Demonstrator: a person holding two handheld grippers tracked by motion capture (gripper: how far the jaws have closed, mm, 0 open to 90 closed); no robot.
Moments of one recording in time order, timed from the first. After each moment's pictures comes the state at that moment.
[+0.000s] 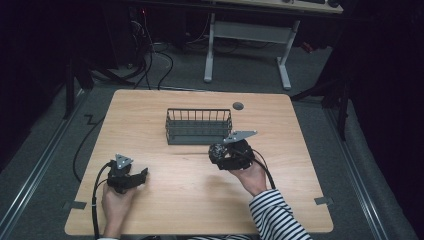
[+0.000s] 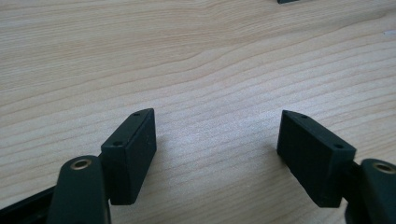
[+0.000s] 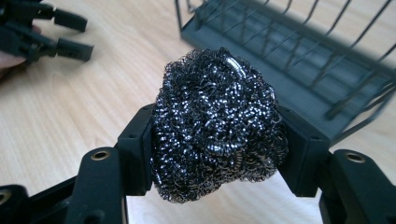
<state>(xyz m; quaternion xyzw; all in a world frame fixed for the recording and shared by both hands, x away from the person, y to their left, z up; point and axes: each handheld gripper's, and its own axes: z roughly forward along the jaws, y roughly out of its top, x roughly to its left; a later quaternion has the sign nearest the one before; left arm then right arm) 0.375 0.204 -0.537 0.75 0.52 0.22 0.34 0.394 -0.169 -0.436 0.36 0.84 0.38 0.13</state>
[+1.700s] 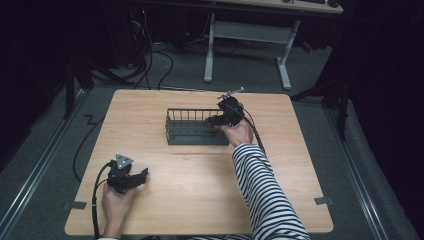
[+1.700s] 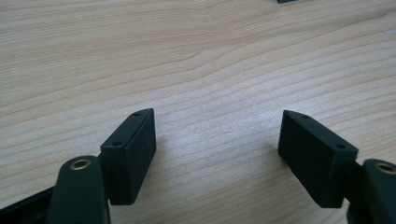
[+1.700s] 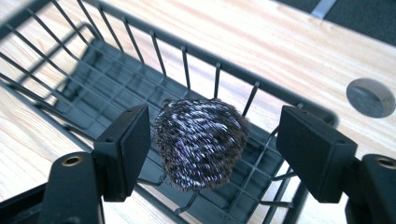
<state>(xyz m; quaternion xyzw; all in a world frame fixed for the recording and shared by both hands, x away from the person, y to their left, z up) 0.375 0.204 -0.537 0.75 0.52 0.22 0.34 0.531 -0.155 -0.422 0.47 0.81 0.31 0.16</state>
